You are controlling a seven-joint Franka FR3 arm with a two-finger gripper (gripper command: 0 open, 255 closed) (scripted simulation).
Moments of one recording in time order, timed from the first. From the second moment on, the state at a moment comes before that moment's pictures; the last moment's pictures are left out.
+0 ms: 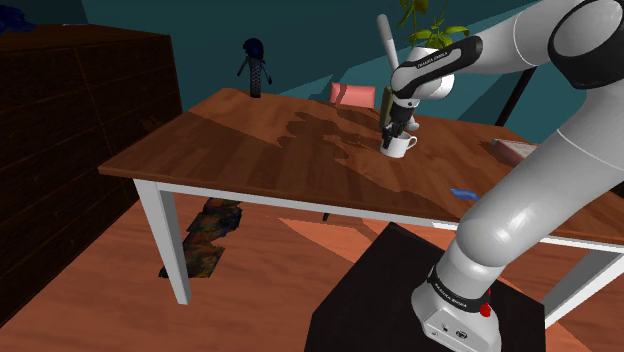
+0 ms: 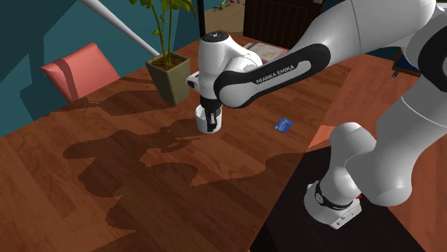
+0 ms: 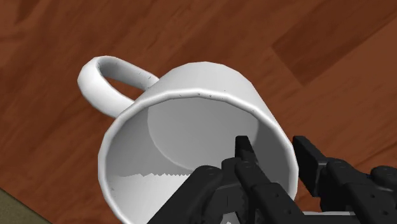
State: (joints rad) arm -0.17 -0.23 -0.52 -2.34 -0.14 2.23 -0.49
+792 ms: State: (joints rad) arm -0.18 -0.25 -0.51 -2.31 -0.14 2.19 -0.49
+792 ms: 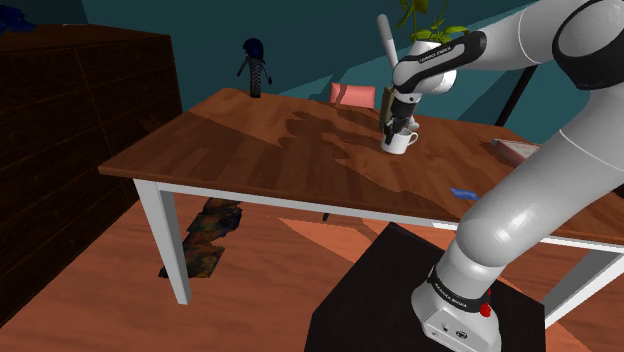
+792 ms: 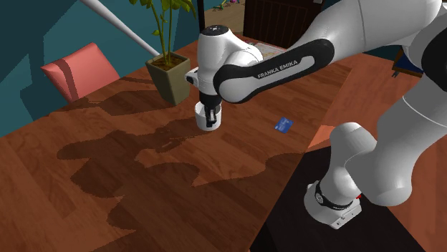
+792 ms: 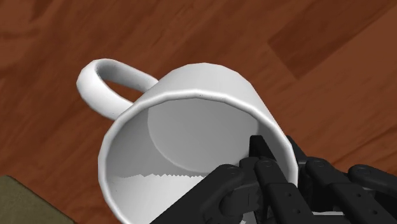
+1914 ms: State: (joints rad) arm -0.17 -0.31 -0.48 -2.13 -0.15 1.96 -0.47
